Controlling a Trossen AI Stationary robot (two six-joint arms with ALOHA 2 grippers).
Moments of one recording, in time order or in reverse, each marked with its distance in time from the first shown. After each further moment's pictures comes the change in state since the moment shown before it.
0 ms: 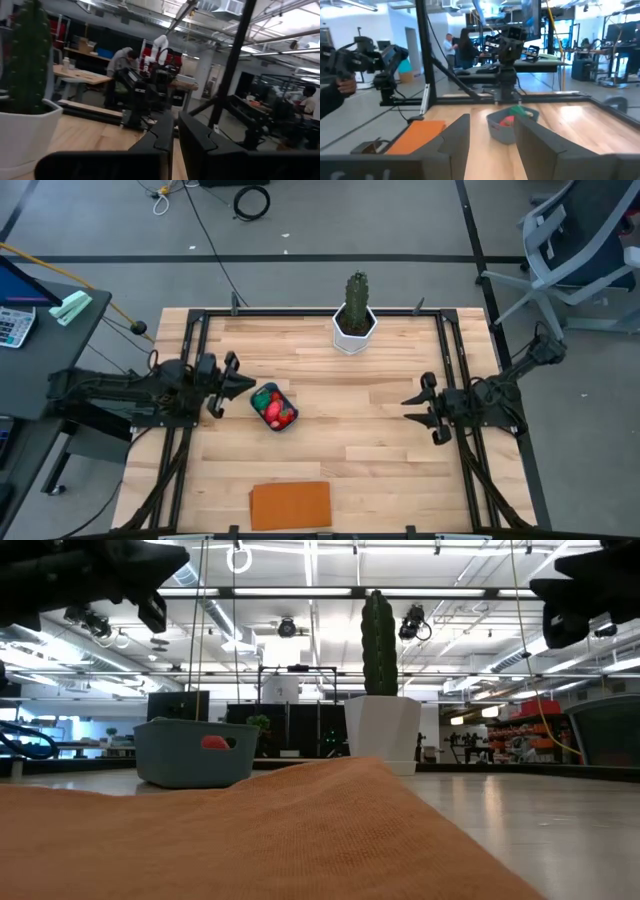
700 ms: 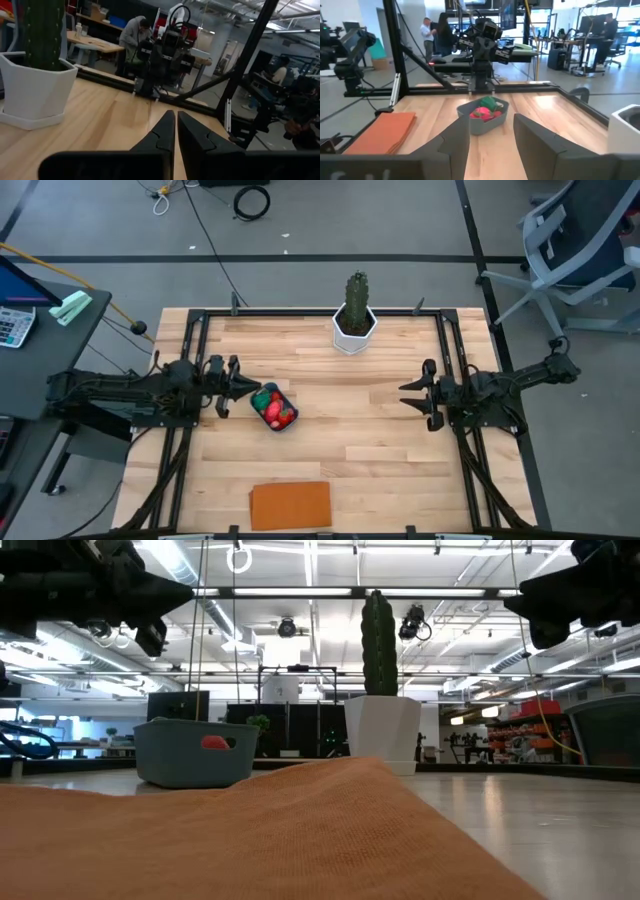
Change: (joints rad) left arm 0.024 0.000 0.000 -0.178 -0.009 -0.031; right arm -0.273 -0.059 0.088 -0.237 -0.159 0.014
